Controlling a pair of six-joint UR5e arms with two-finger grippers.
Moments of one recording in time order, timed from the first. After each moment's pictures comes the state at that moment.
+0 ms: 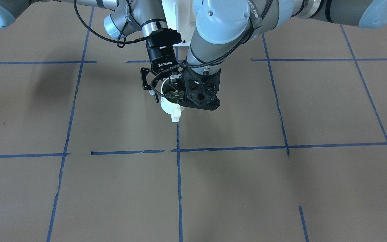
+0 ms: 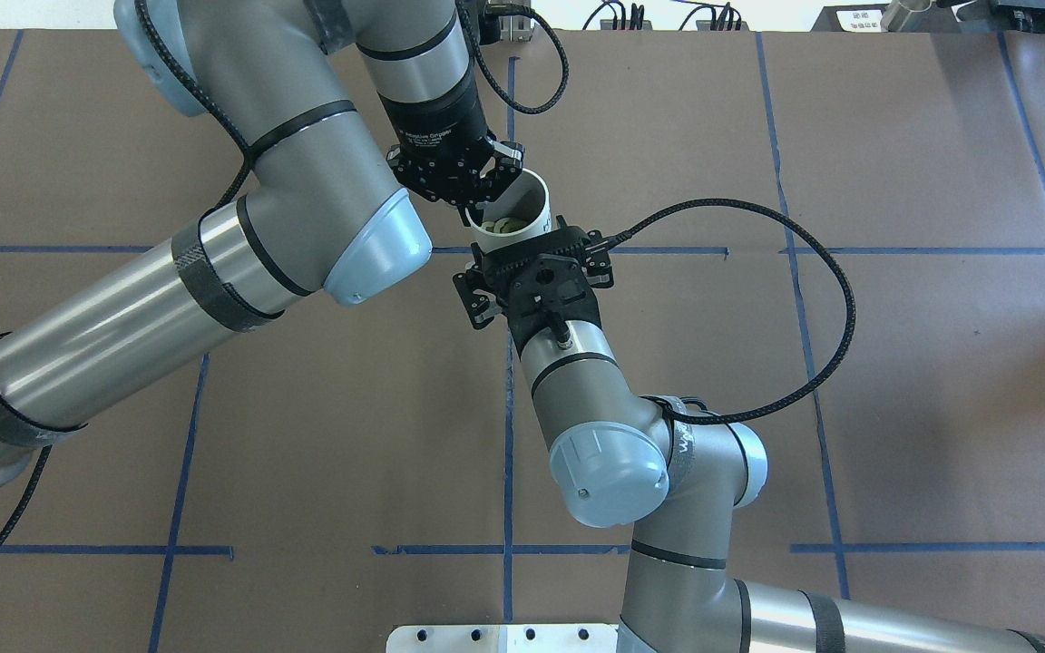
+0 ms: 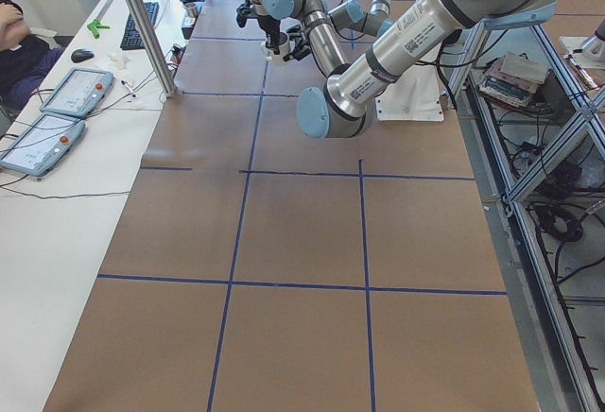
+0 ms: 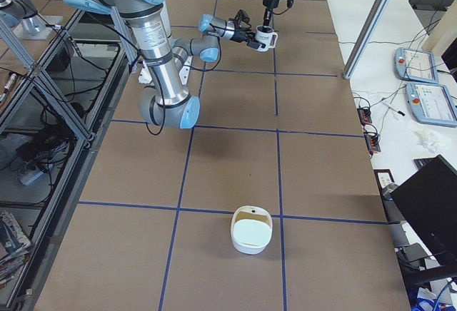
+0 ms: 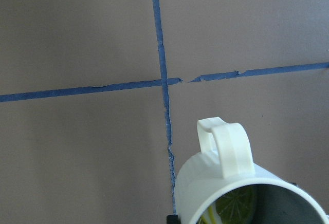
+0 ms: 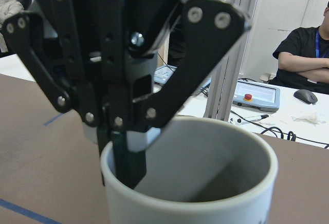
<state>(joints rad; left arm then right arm) -0.78 -2.56 -1.54 -1.34 -2.27 -0.91 0.28 -0.96 1.68 -0.96 0.75 0.82</state>
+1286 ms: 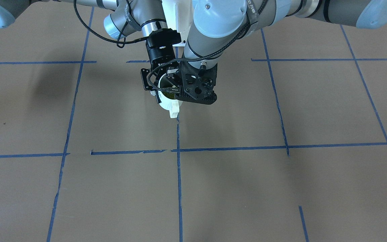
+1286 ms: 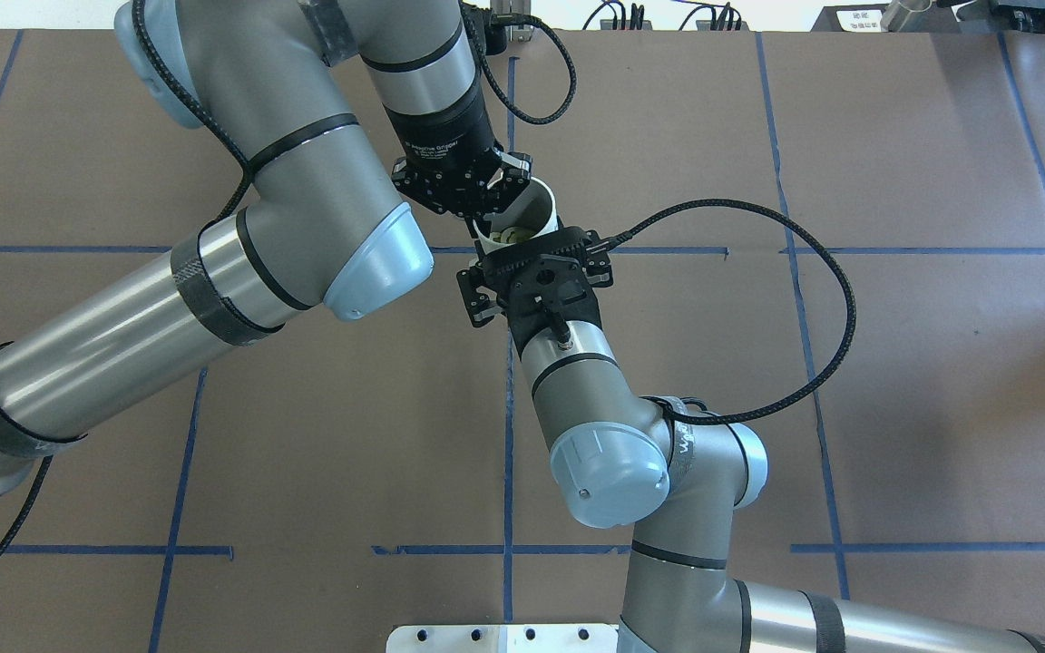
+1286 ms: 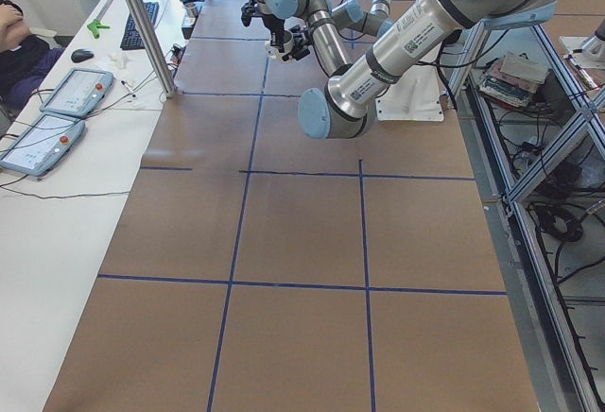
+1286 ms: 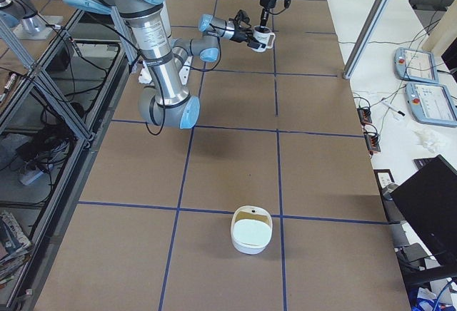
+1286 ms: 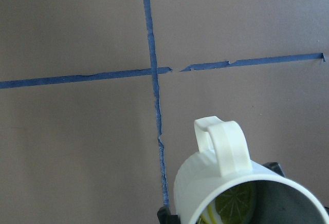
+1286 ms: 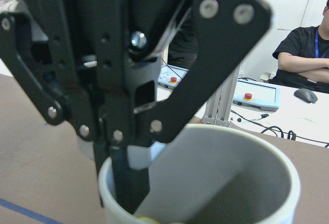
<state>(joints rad) -0.77 -2.56 -1.56 -1.34 -2.28 -0.94 0.28 -0.96 1.68 -0.95 0.76 0.82</state>
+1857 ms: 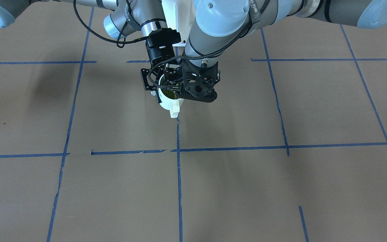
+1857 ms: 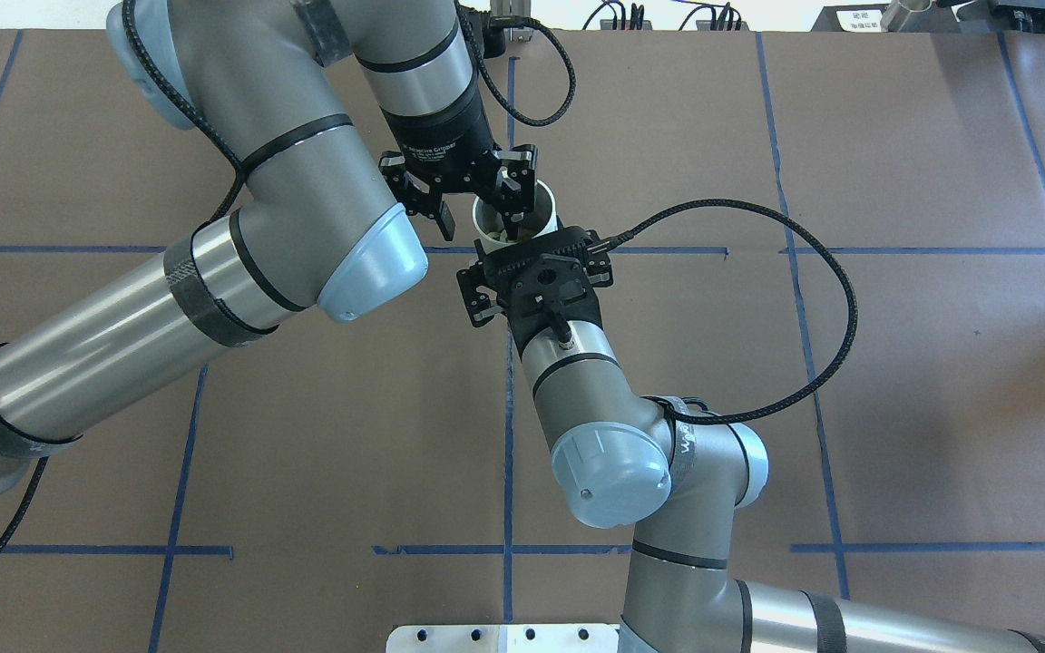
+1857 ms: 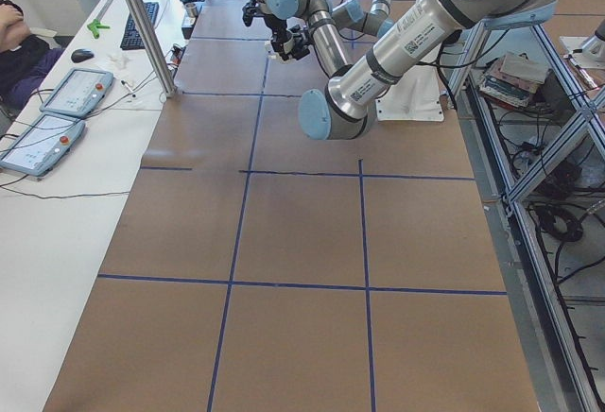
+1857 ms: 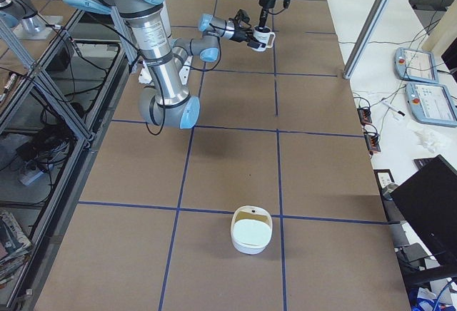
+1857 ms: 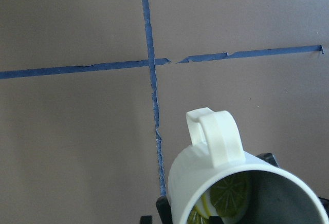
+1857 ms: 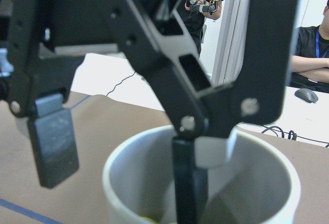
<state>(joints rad) -0.77 -2.55 -1.58 -1.33 -2.32 -0.94 0.28 -0.96 1.68 -0.95 0.76 0.82</state>
